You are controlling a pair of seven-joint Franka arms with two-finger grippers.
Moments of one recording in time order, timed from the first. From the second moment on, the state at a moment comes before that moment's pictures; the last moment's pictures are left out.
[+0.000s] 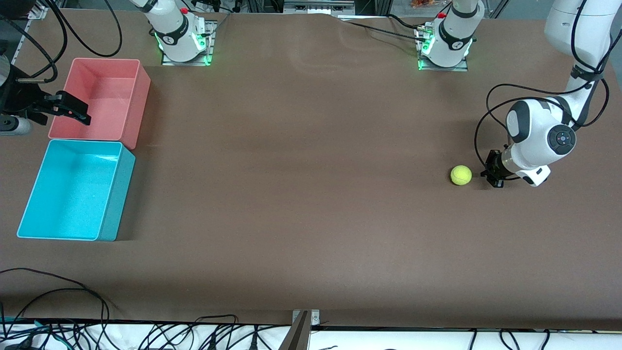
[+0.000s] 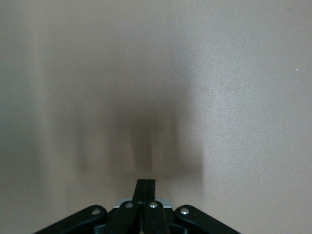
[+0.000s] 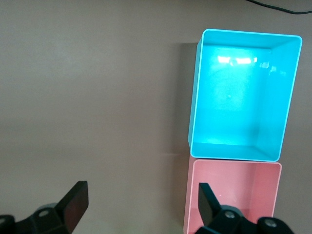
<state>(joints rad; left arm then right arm) 0.18 0.40 -0.04 -2.21 0.03 2.53 -1.43 0.07 0.04 -0.05 -1.56 -0.02 1.56 0.00</state>
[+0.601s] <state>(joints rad) 0.38 0.40 -0.03 -2.21 0.28 2.54 -1.39 0.07 0.04 -0.05 -1.56 -0.02 1.56 0.00</state>
